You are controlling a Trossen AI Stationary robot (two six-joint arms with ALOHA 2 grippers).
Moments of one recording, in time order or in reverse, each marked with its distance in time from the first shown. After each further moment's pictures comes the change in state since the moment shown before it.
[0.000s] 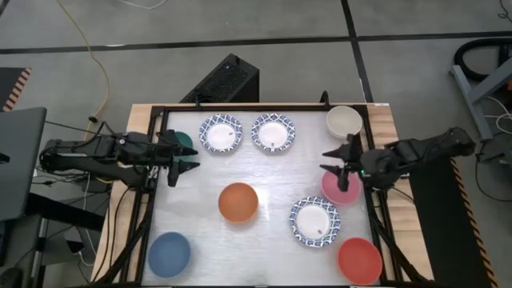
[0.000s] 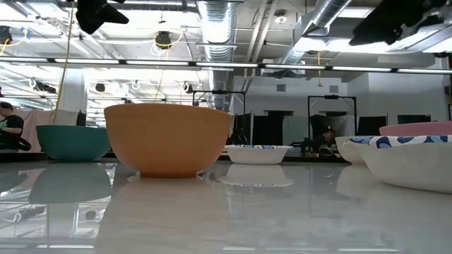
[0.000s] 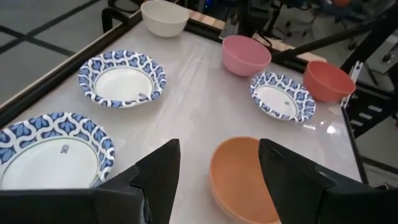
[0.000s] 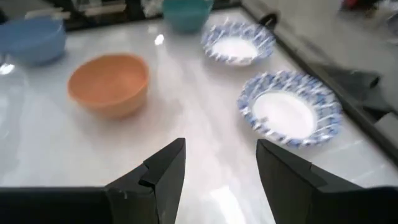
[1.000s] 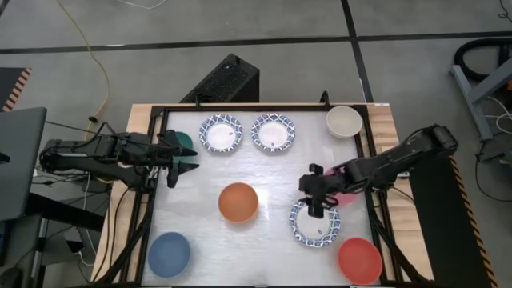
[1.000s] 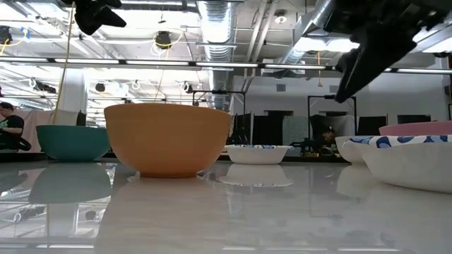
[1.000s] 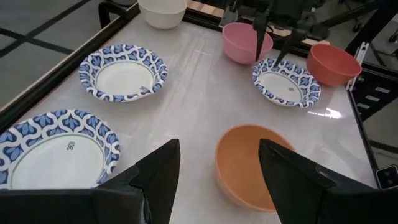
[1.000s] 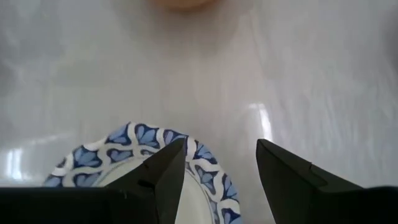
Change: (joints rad) left arm 0.000 0.000 0.000 -0.035 0.006 0.050; right arm 0.006 0.541 0.062 0.136 -0.350 0.049
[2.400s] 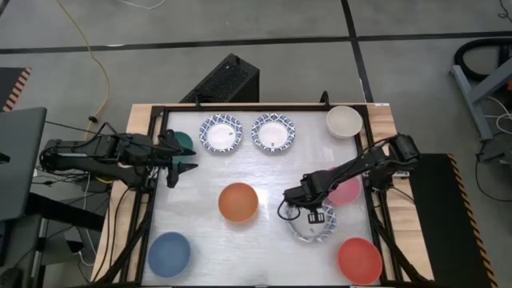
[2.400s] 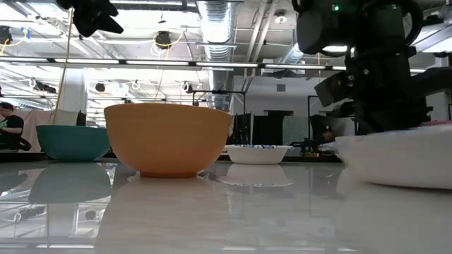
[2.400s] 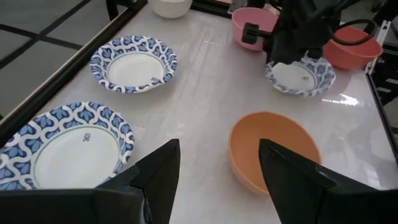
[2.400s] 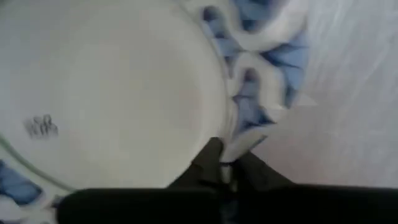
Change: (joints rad) left arm 0.000 0.000 0.000 -0.053 -0.030 0.034; right arm -0.063 0.453 0.206 -0.397 -0.168 -0.180
